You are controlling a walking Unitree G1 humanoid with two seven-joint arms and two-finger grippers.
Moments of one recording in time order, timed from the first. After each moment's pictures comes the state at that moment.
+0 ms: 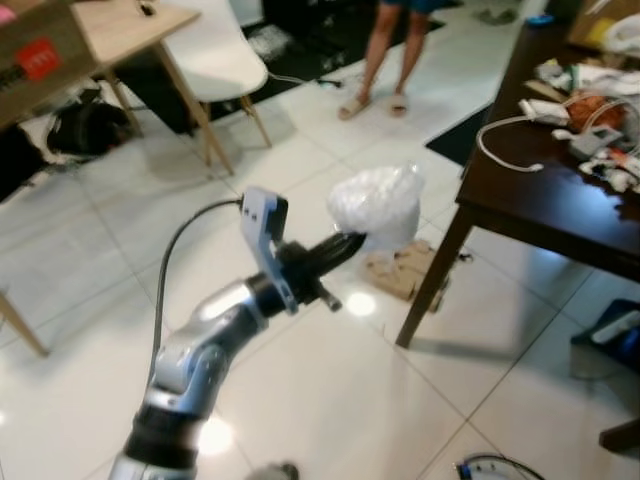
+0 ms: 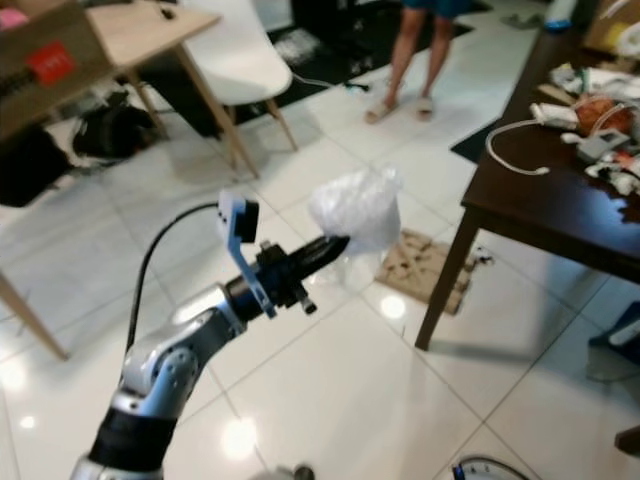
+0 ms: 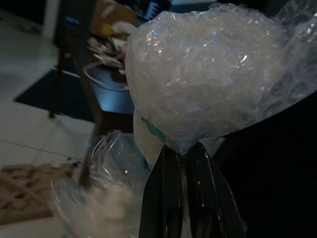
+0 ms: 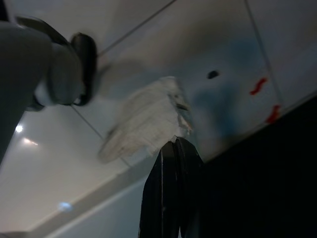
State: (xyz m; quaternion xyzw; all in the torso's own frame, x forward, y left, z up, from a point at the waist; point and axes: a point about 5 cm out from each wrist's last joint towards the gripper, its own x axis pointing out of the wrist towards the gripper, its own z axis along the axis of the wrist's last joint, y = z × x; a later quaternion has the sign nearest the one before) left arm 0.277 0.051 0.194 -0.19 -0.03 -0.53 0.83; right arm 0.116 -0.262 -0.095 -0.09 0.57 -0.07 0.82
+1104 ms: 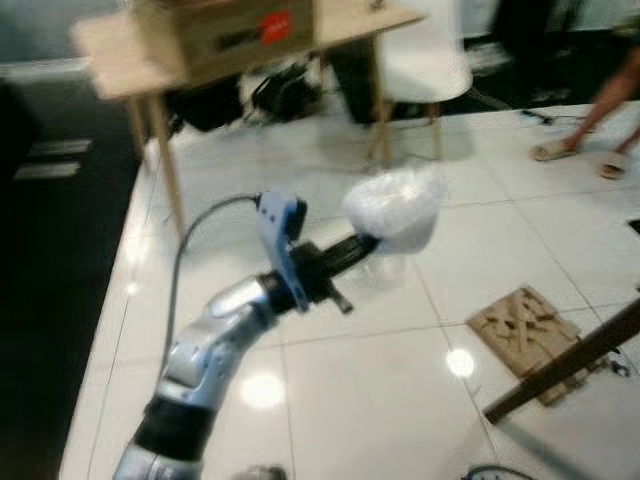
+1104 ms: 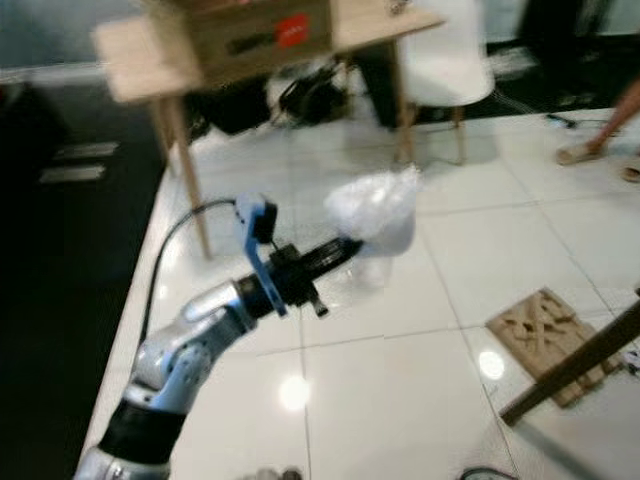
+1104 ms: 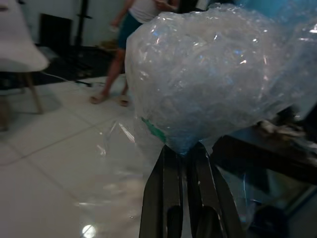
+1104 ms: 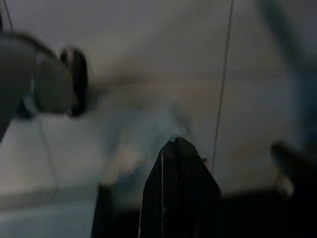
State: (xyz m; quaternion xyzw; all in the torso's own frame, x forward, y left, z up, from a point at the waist) left arm 0.283 0.055 0.188 -0.17 -0.04 -0.52 0.84; right arm 0.122 -0.262 -0.093 -0.11 0.56 -0.06 0.82
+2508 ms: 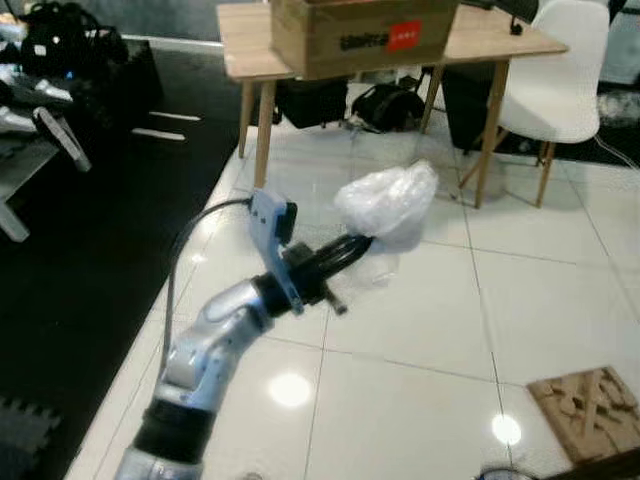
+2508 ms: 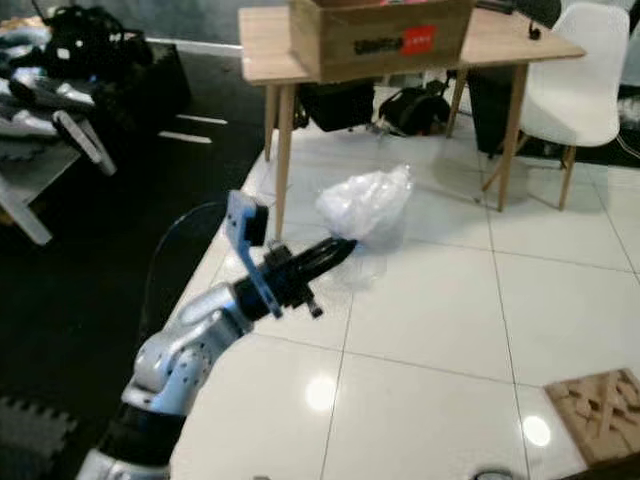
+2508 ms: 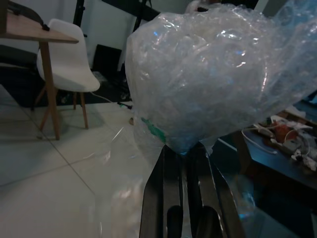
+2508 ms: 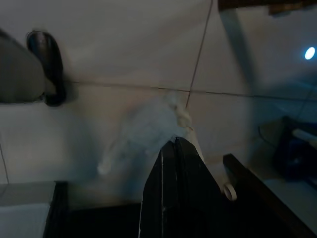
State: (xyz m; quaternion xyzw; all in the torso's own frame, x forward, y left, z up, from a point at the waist) left arm 0.281 0.053 0.192 -0.18 -0.06 -0.53 0.82; right arm 0.107 -0.275 -0.093 -0.10 0.58 -0.13 0.80
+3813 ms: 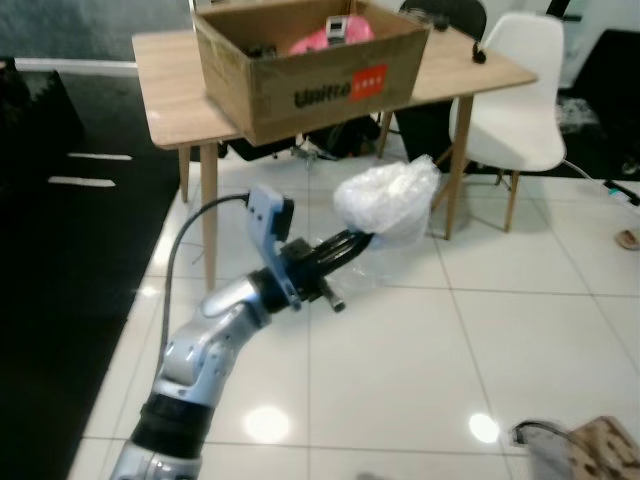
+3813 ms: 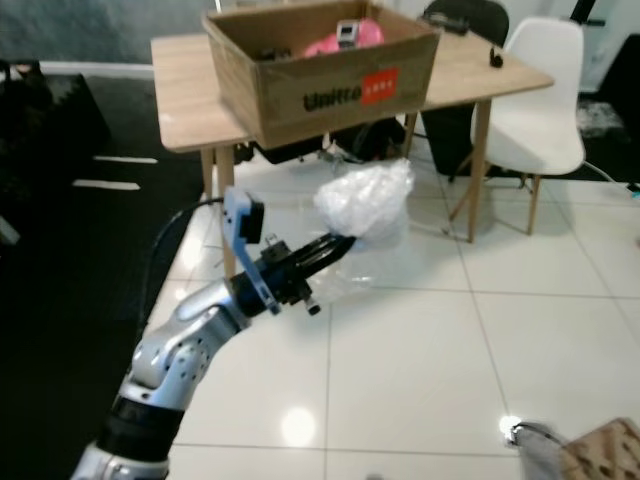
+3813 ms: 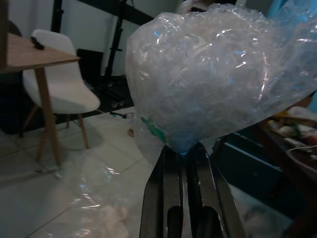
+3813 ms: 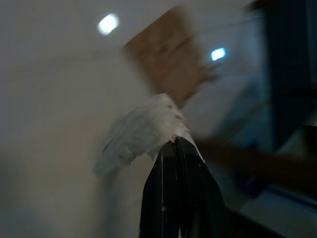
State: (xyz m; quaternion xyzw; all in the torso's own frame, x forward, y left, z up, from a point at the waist) left arm 0.282 0.052 0.195 -0.18 -0.07 -0.54 0.82; right arm 0.160 -0.371 -0.020 -0.17 0.42 -0.37 0.81
